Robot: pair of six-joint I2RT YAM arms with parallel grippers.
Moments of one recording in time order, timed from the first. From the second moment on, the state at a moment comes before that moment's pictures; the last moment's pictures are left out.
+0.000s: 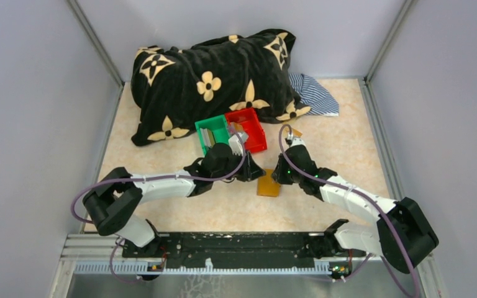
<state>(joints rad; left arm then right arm) -0.91 1.54 0.72 0.45 0.20 -0.74 0.62 1.14 0.53 -0.13 0.02 0.64</state>
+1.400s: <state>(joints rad) -0.91 1.81 0.73 0.51 0.20 -0.75 0.54 1.08 0.47 -0.32 0.15 0.65</state>
